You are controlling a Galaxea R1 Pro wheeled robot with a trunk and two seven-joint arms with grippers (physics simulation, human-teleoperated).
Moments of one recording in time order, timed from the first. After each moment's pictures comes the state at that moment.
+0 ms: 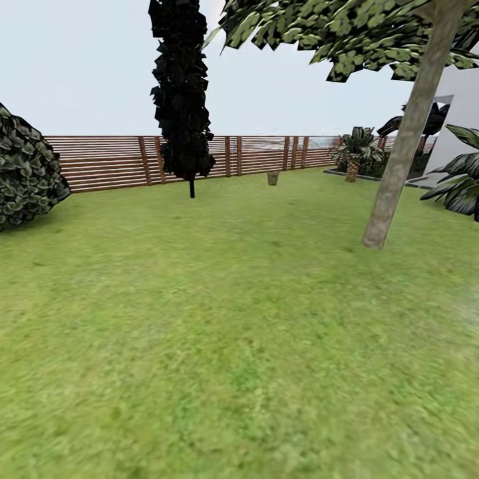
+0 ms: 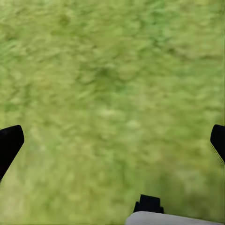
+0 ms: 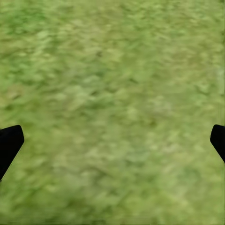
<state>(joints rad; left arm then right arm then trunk) -0.11 -0.01 -0.01 -0.25 -0.01 -0.38 0.28 -0.21 -0.08 0.10 -0.21 -0.14 -0.44 -0.06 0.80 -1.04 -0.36</state>
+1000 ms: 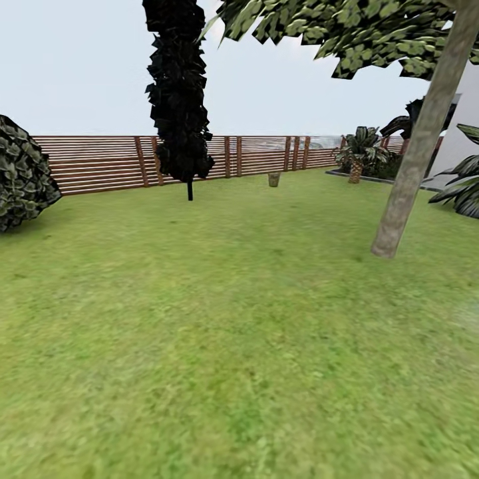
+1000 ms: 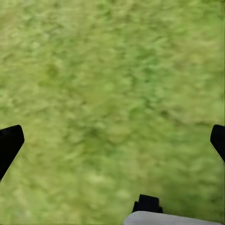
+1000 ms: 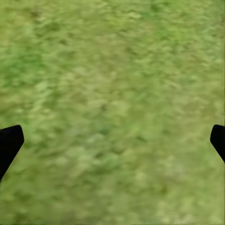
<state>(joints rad) -0.11 -0.02 -0.01 -0.25 -0.01 -0.38 0.28 -0.20 -0.08 0.10 -0.21 -0.14 -0.44 -0.06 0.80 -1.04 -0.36</state>
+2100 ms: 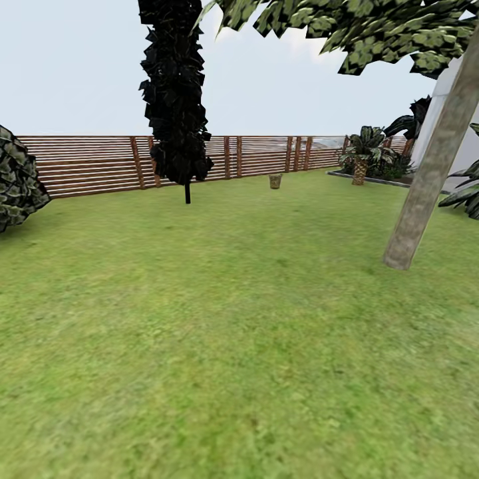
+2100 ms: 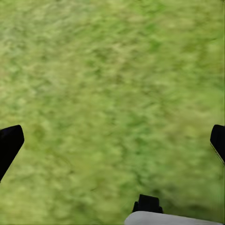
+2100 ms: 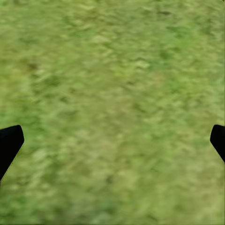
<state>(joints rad) -0.11 -0.01 -0.01 -0.25 -0.01 -0.38 0.28 -0.20 -0.08 0.10 -0.21 -0.14 -0.44 -0.06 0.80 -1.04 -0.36</state>
